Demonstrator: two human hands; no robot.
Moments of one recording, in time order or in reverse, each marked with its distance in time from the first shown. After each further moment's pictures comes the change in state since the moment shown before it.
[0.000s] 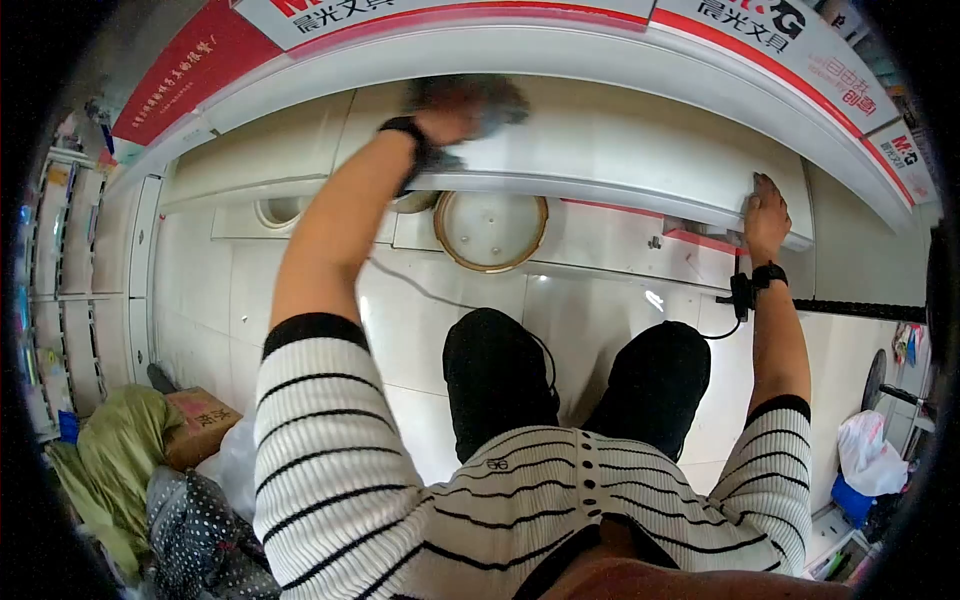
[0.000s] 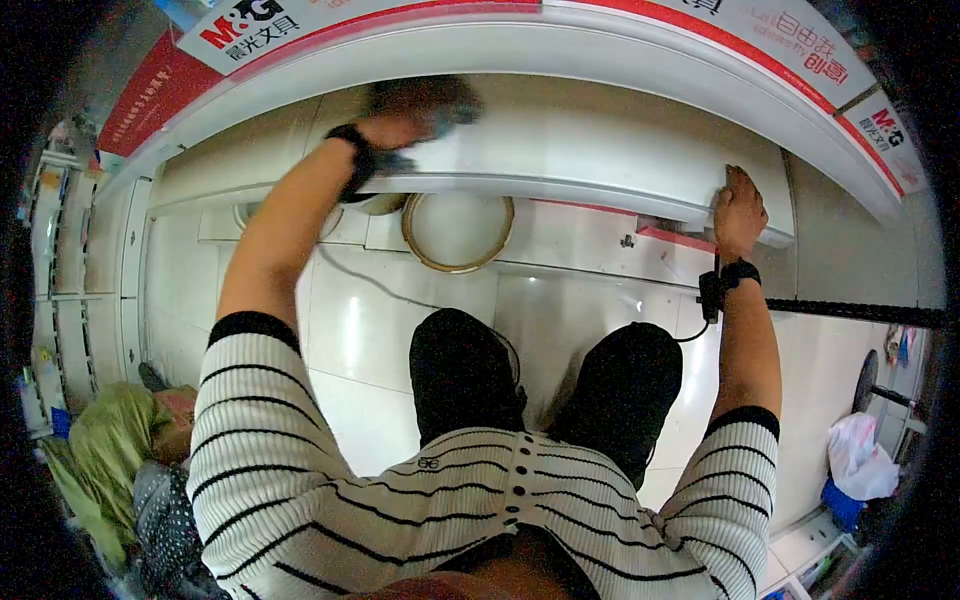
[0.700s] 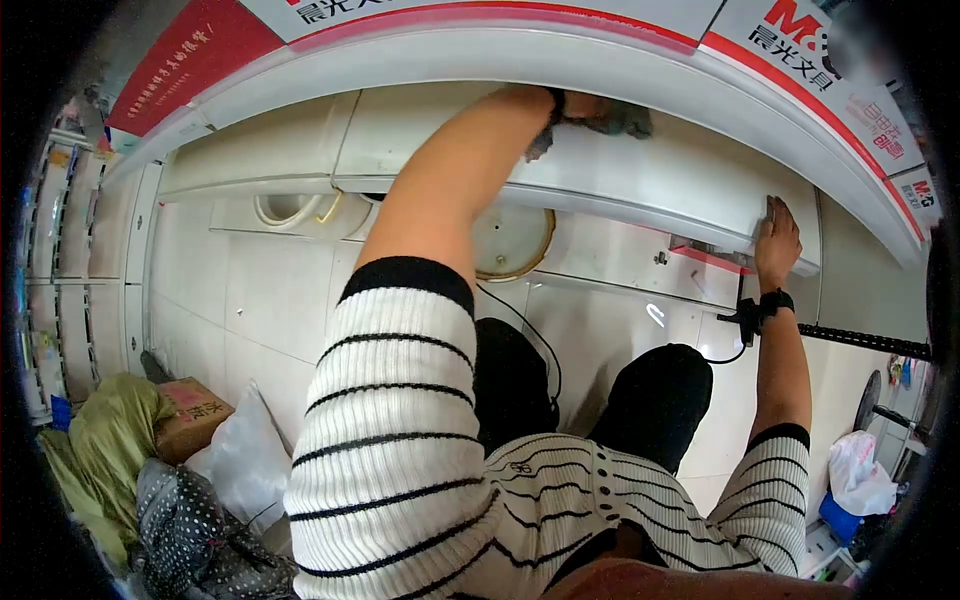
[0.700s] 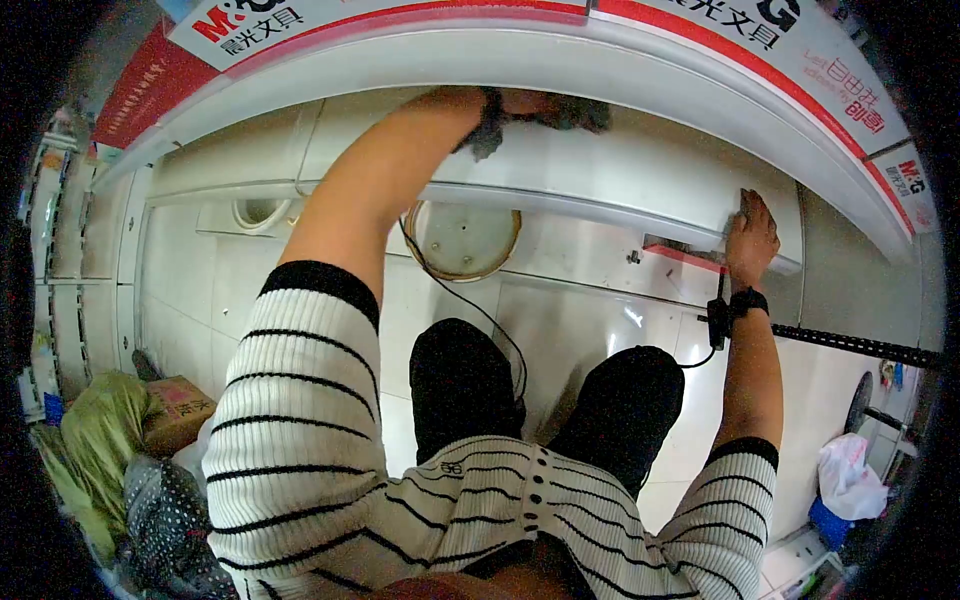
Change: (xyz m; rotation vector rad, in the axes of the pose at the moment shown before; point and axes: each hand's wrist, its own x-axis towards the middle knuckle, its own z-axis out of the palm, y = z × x) left_hand 0.127 0.083 -0.008 -0.096 0.122 0.265; right_hand 0.004 0.013 0.008 -0.049 -0.007 -0.070
